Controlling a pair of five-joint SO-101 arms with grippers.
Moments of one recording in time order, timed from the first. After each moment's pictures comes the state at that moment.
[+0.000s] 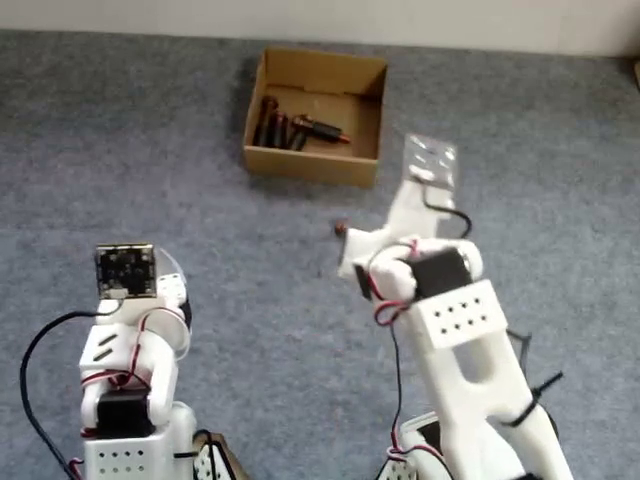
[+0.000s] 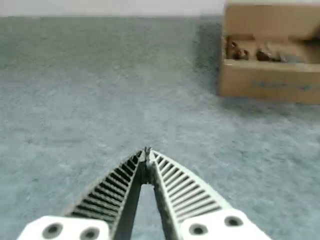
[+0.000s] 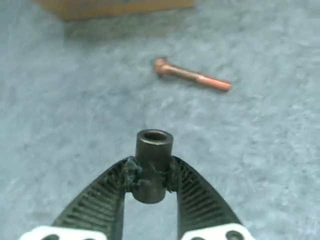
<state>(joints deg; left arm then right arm) -10.2 -103.7 88.7 50.2 2.8 -22.2 -38.9 37.9 68.1 -26.8</state>
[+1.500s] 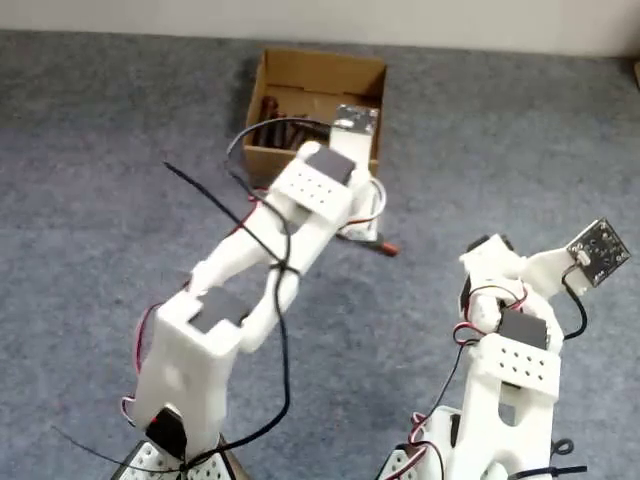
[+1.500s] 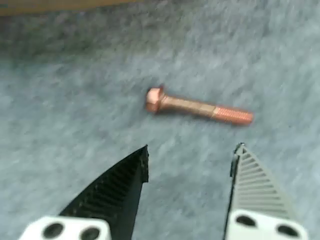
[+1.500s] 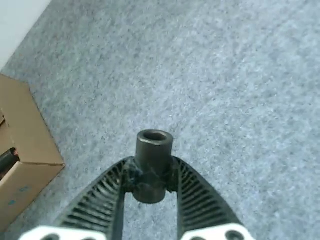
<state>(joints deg) 27.1 32.7 -24.1 78.5 28.3 12.7 -50.4 65.5 35.5 -34.8</state>
